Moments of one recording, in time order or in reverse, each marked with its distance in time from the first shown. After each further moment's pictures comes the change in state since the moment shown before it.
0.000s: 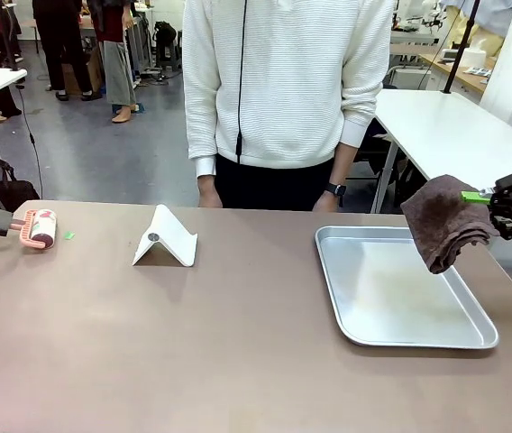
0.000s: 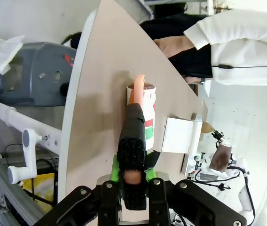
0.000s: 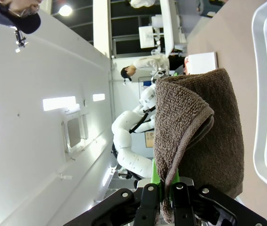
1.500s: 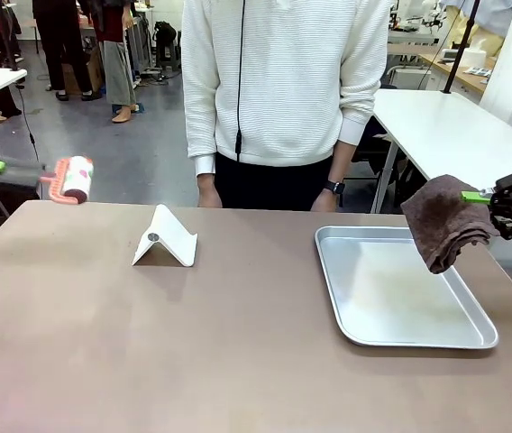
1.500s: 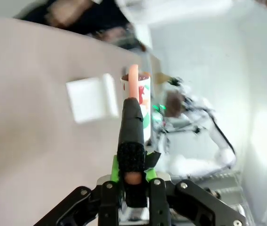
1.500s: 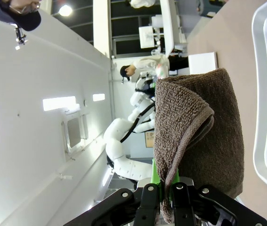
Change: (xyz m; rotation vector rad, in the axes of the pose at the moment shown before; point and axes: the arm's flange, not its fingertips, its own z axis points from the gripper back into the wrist) left arm -0.061 -0.125 -0.002 -0.329 0.200 -0.264; right arm 0.000 0.000 0.000 0.000 0.000 0.000
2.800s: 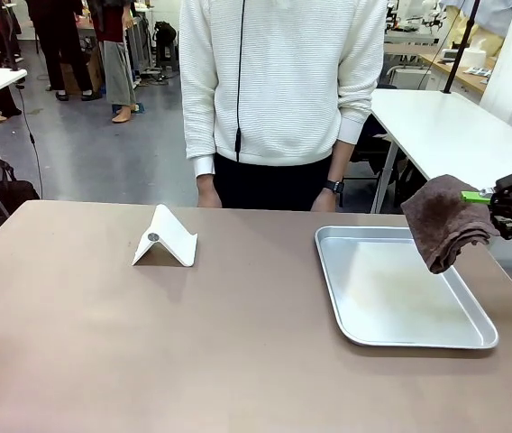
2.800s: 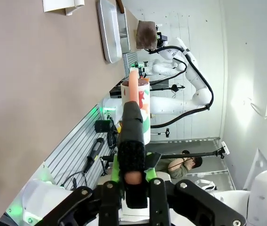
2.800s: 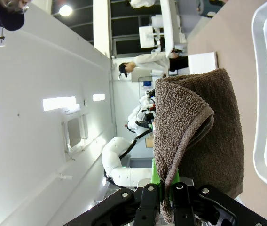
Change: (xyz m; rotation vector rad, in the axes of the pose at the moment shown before) left arm -0.198 -0.025 0.077 -0.083 0.163 0.045; right arm 0.000 0.000 0.000 0.000 0.000 0.000
